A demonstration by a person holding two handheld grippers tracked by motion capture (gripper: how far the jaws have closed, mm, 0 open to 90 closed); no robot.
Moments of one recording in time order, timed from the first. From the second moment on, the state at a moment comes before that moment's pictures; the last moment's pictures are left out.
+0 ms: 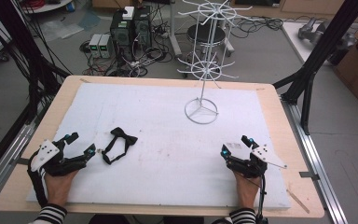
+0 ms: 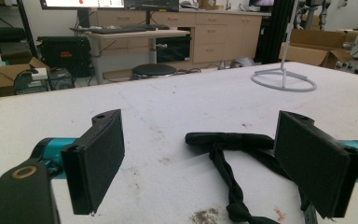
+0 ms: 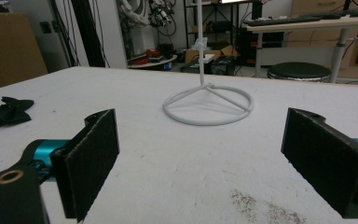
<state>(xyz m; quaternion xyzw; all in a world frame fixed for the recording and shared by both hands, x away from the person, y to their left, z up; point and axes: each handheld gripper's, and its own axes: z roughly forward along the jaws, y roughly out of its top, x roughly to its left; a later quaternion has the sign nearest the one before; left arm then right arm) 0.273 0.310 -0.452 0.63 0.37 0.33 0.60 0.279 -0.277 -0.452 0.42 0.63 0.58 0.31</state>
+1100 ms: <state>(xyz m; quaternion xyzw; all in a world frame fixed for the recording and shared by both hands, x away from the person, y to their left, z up) 0.278 0.307 -0.450 0.64 0.40 0.33 0.57 0.279 -0.276 -0.451 0.41 0.63 0.58 0.31</state>
